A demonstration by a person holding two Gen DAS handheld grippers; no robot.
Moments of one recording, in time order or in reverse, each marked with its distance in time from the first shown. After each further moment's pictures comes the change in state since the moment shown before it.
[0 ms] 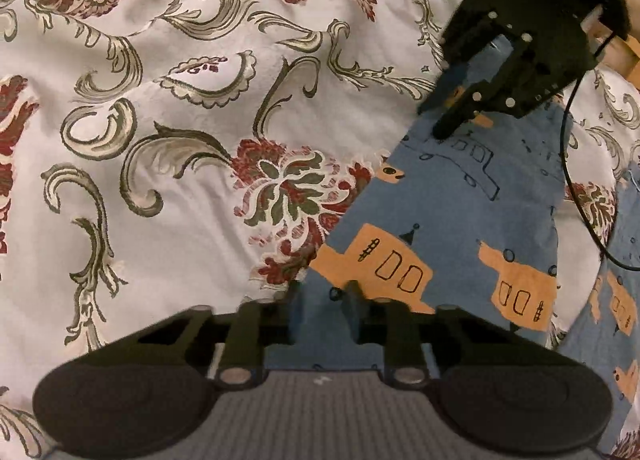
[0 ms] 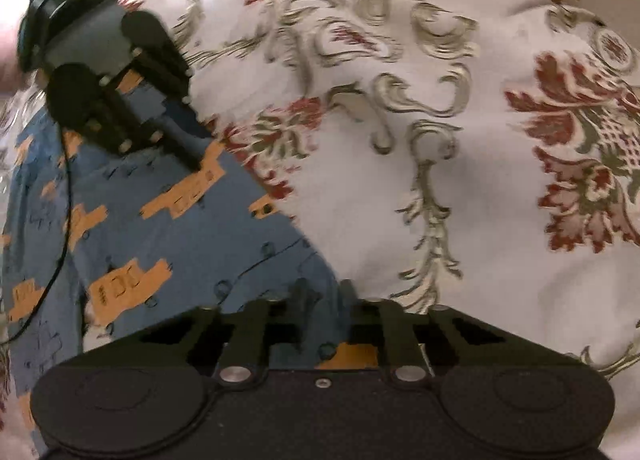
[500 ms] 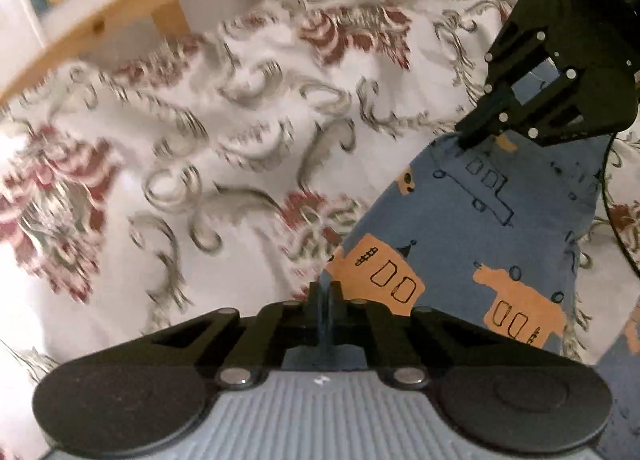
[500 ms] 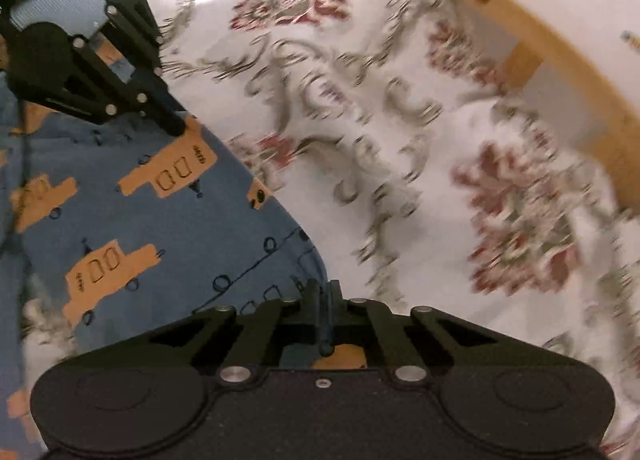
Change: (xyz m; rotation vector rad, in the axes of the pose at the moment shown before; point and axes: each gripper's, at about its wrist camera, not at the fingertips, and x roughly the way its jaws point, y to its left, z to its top) left arm -0.026 -0.045 0.006 0.008 -0.138 0.329; right arm -0.012 0.053 -0.001 -0.126 -0.144 -0.401
